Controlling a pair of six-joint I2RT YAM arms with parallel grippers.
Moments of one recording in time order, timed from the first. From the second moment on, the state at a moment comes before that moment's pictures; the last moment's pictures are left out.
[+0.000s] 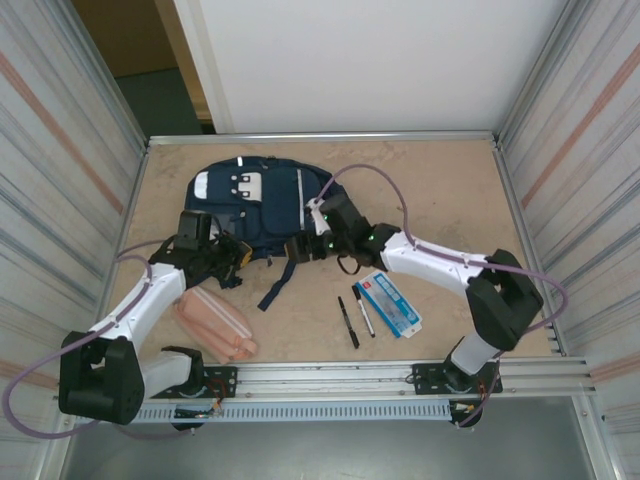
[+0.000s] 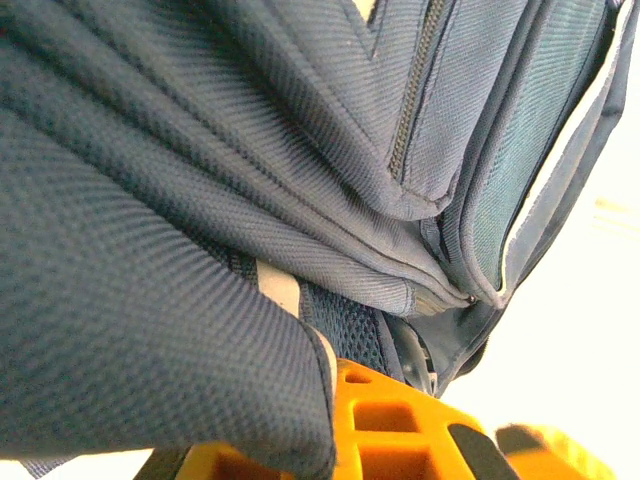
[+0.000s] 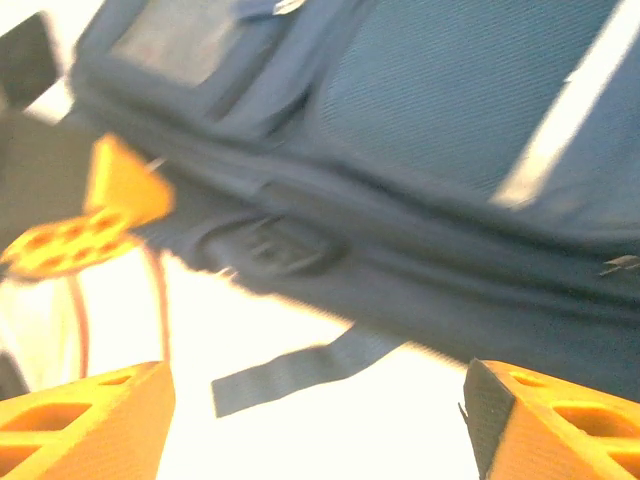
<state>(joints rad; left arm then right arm) -0.19 1.15 0.69 -0.43 0.40 -1.19 0.86 1.59 1.09 -0.19 -0.18 0.45</state>
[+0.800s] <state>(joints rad) -0.29 1.07 0.69 -0.42 0.40 -1.33 1.10 1.88 1.24 -0.16 0.26 0.62</state>
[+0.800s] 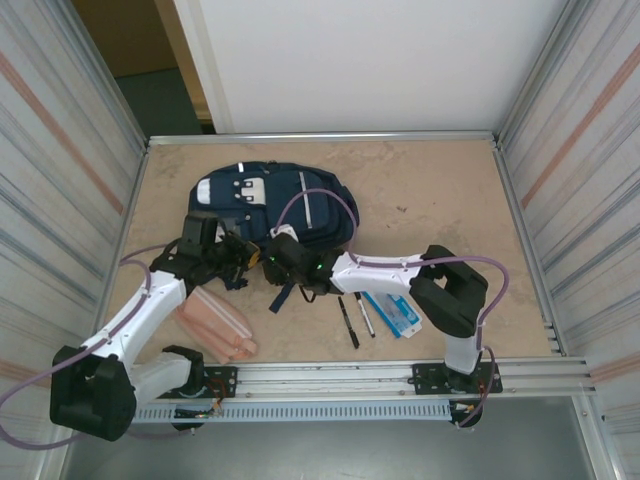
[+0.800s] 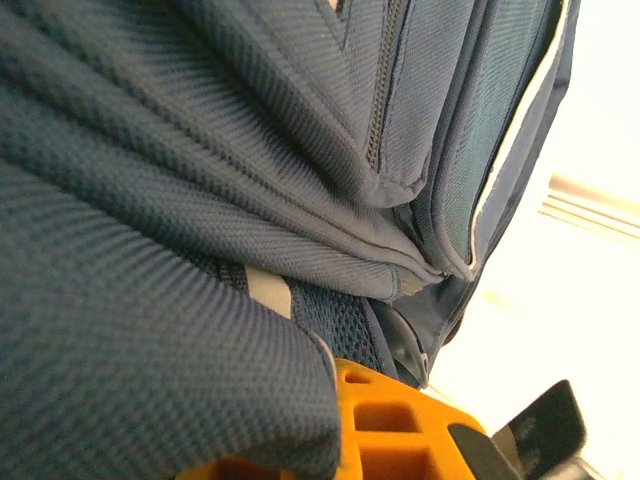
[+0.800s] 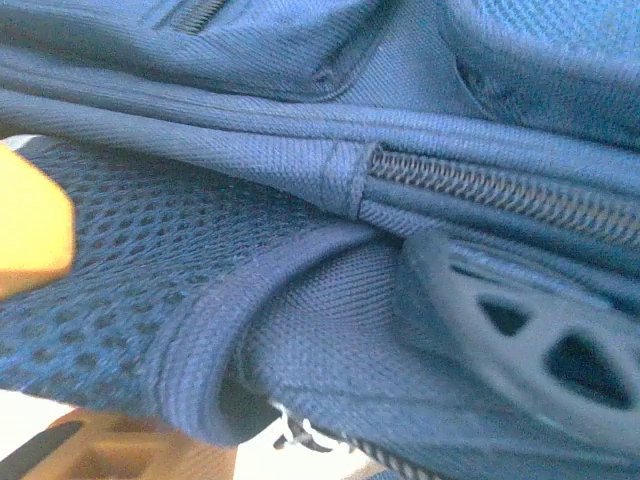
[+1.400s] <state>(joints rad) -0.24 1.09 0.68 -0.45 0.47 -1.24 1.04 1.80 1.16 -0.13 0.05 0.59</state>
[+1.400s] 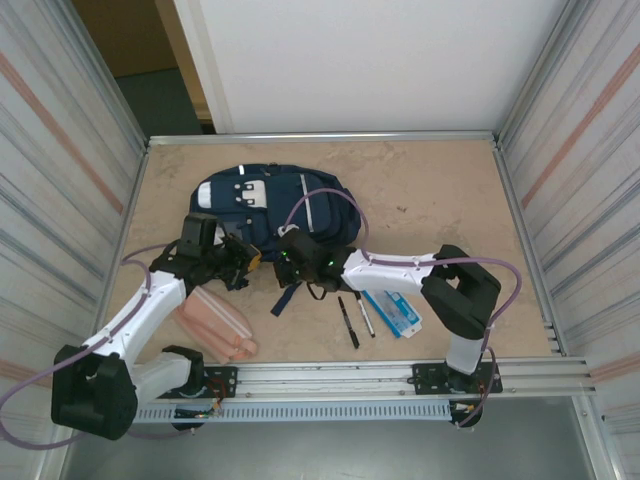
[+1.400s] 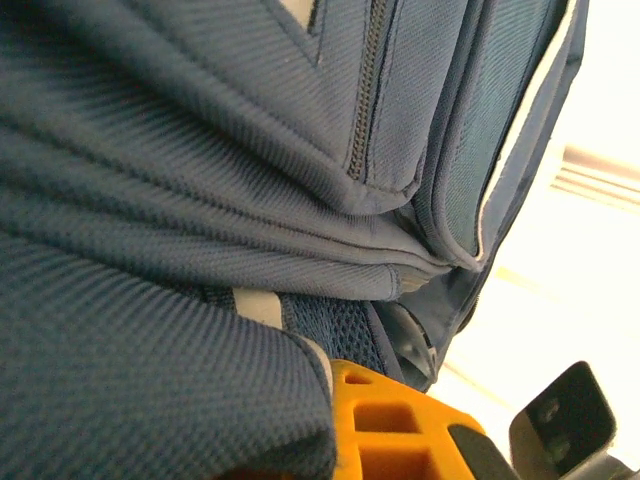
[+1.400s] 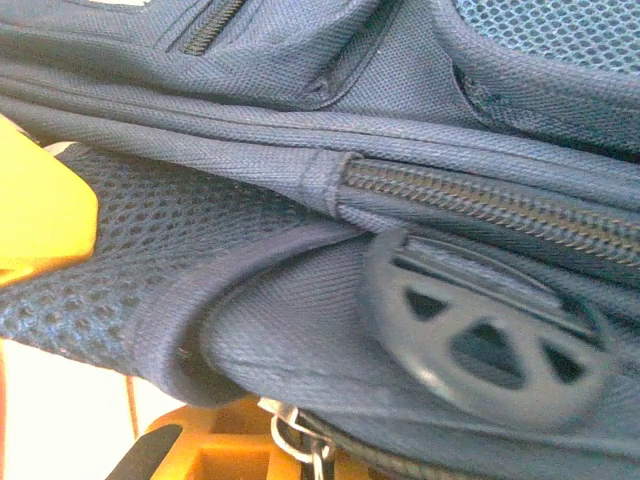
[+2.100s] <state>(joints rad) -0.09 1.26 0.74 -0.53 0.62 -1.02 0.80 1.63 0.93 -0.17 -0.33 0.44</state>
